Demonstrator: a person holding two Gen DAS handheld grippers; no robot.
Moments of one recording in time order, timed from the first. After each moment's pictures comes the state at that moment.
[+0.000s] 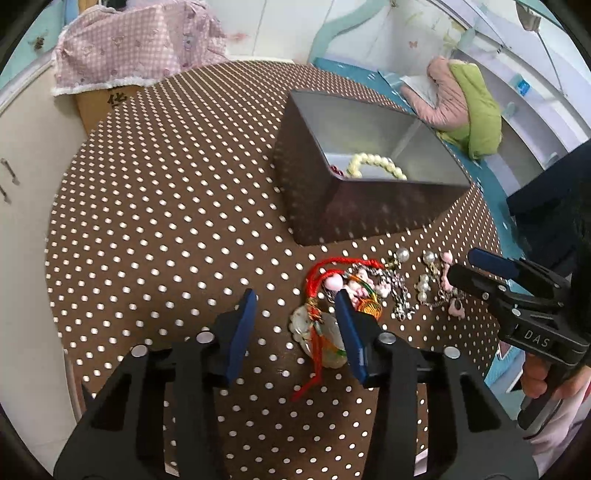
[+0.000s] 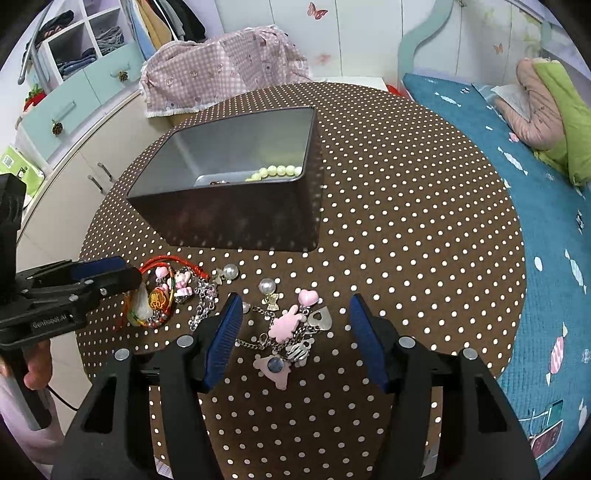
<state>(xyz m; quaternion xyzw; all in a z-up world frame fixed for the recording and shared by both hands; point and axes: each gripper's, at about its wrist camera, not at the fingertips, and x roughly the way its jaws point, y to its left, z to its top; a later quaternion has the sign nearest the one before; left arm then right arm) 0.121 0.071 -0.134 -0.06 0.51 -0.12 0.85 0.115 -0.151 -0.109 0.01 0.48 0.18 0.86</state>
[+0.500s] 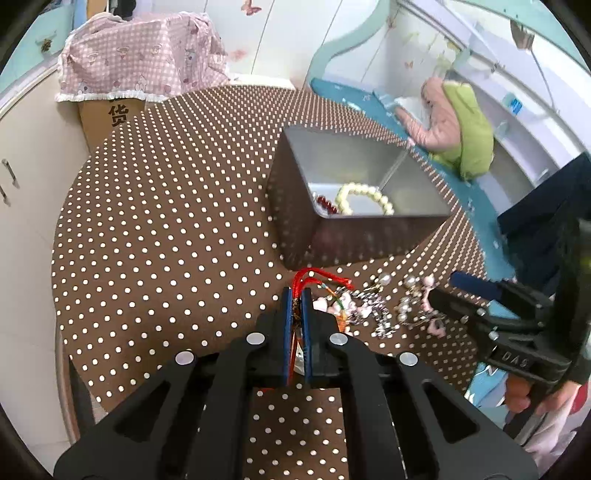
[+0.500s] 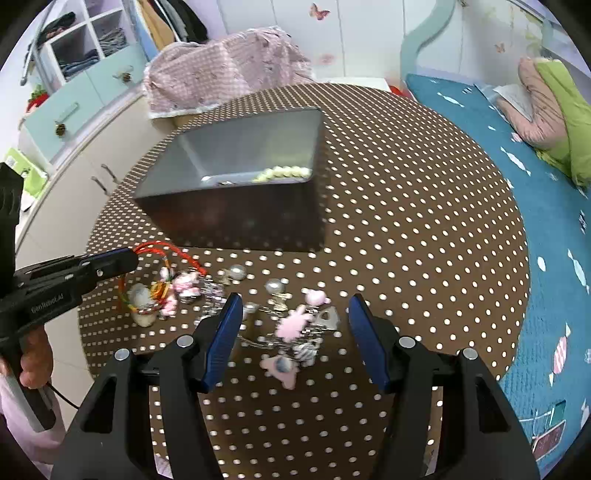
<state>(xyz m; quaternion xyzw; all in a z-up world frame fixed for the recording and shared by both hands) 0.117 0.079 -0.108 -0.09 0.47 -0.12 0.87 0.112 -0.144 -0.102 0.01 0.47 0.19 0.86</state>
